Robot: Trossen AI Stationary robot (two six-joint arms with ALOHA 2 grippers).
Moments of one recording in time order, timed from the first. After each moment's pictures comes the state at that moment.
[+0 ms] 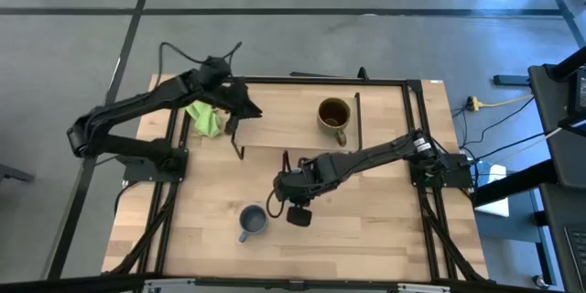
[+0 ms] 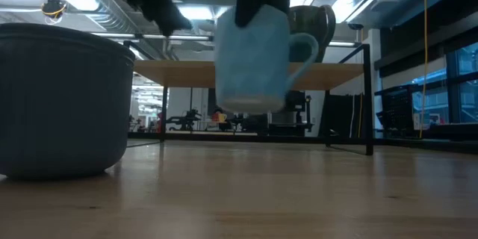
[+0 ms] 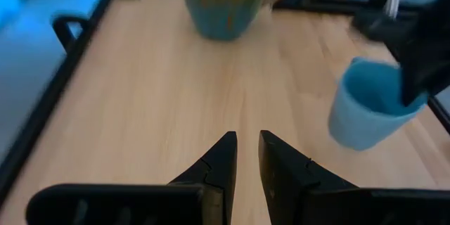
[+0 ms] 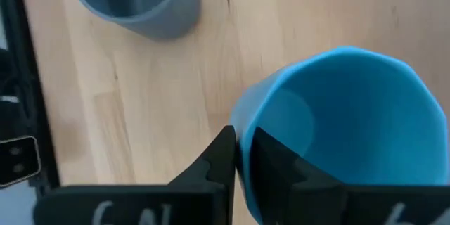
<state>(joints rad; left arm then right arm) 0.59 1.13 0.95 -0.44 0.57 0.27 0.29 2.12 2.02 -1.13 0.04 0.47</state>
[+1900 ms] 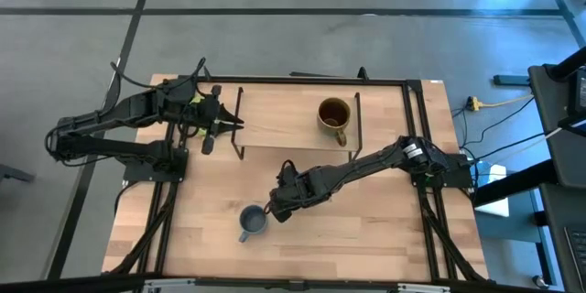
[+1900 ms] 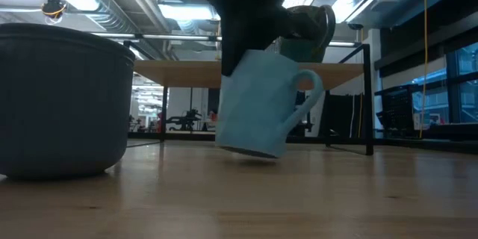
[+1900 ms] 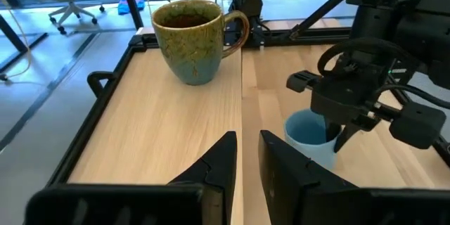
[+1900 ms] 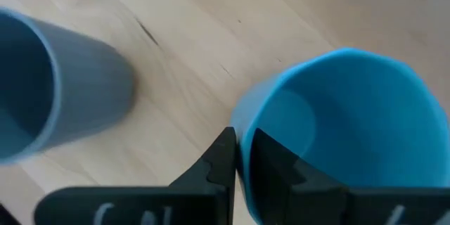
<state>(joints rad) 0.25 0.80 0.95 -0.55 0.19 0.14 0.31 2.20 1.96 -1.03 0.21 1.14</state>
